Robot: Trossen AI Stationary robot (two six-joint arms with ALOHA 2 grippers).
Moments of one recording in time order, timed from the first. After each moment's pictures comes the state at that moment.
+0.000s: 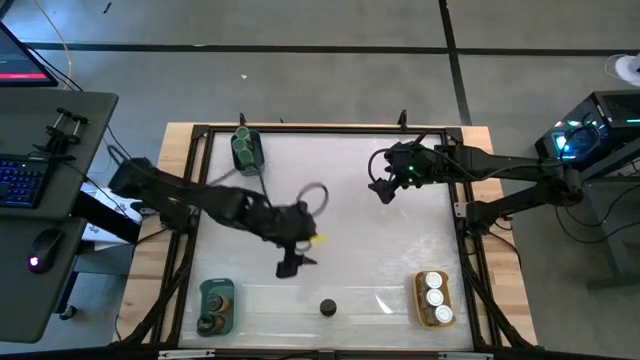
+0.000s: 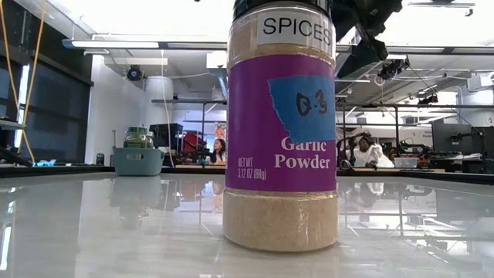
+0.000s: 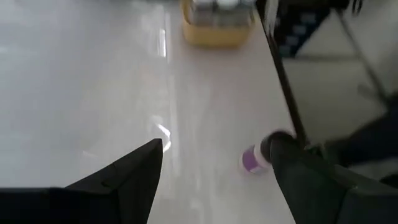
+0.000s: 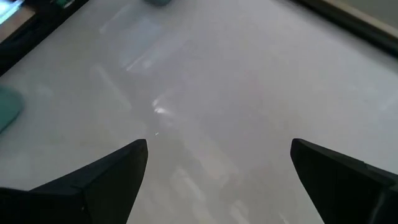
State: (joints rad) left arm -0.29 1.57 1.46 -0.62 -0.03 -0.24; right arm -0.13 1.19 1.12 -0.79 0.18 0.59
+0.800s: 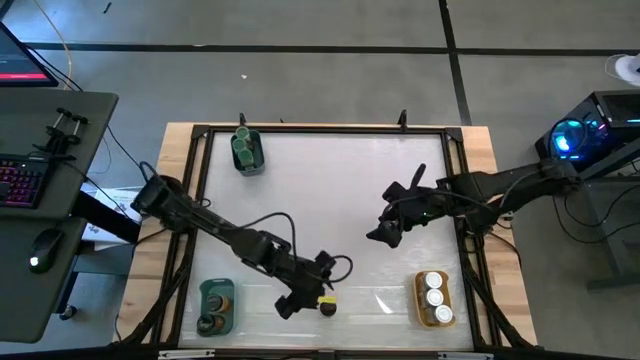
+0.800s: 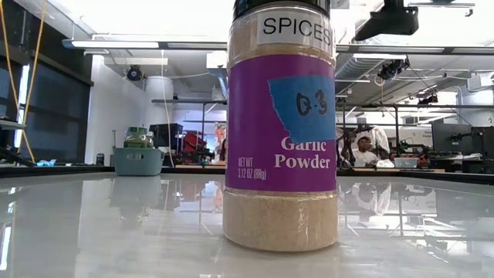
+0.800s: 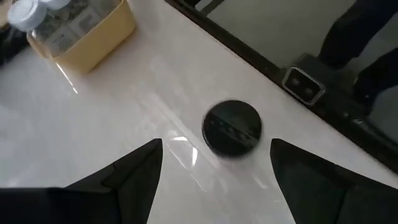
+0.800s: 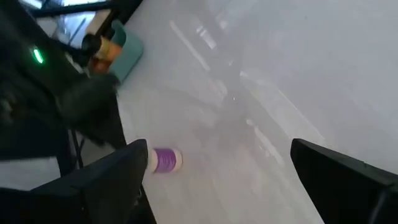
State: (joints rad) left arm -0.44 1.84 1.45 -0.43 0.04 0.34; right arm 0.24 1.19 1.12 -0.71 0.07 0.95
